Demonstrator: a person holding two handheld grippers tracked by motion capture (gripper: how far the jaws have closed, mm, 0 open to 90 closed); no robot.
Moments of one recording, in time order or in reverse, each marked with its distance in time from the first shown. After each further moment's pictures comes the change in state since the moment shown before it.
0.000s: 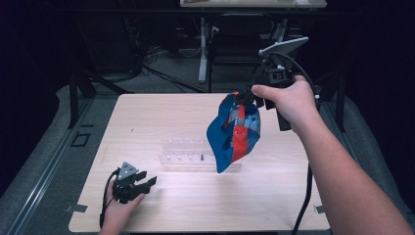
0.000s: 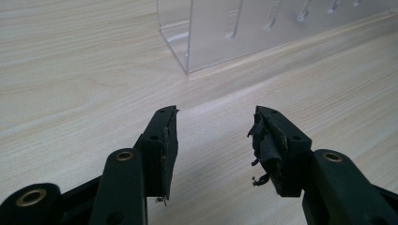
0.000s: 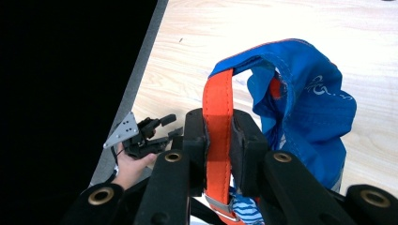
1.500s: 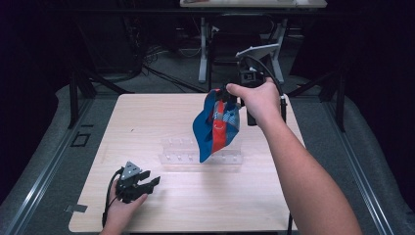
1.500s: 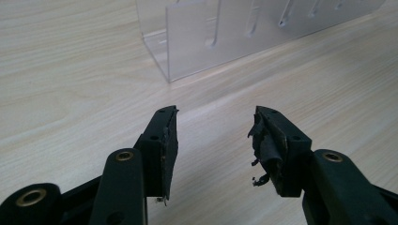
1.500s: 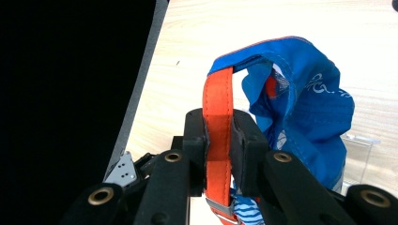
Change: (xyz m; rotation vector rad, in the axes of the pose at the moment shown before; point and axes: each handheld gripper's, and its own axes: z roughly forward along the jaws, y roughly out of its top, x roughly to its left) left arm -0.010 0.007 0.002 -0.023 -0.031 0.024; right arm 0.004 0.023 0.061 -0.063 -0.004 0.061
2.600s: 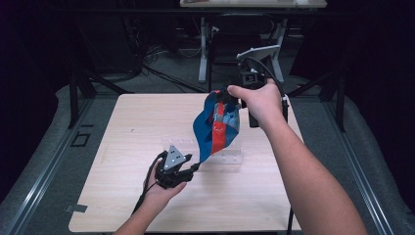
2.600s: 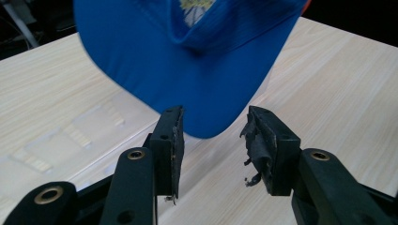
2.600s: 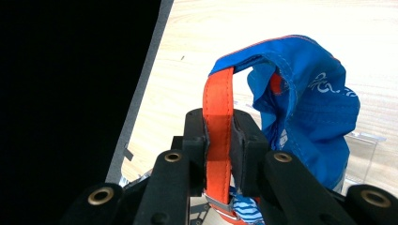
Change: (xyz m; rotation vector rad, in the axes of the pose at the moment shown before) left arm -0.100 0.087 0.029 -0.124 -0.116 0.244; right arm -0.001 -0.004 -0.003 0.020 0.017 -0.019
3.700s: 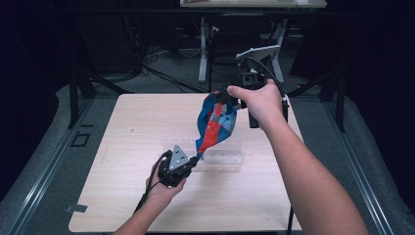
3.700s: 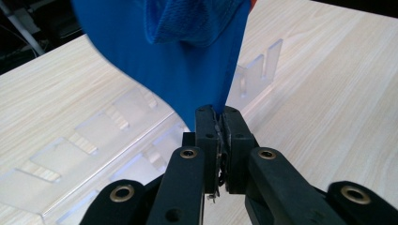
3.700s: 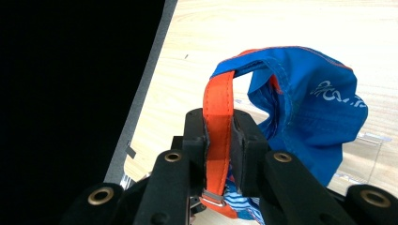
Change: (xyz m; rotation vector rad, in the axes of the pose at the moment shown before) left arm 0.007 -0.003 0.004 0.023 0.011 0.054; right arm 0.002 -0.002 0.000 -0.004 0.014 -0.005
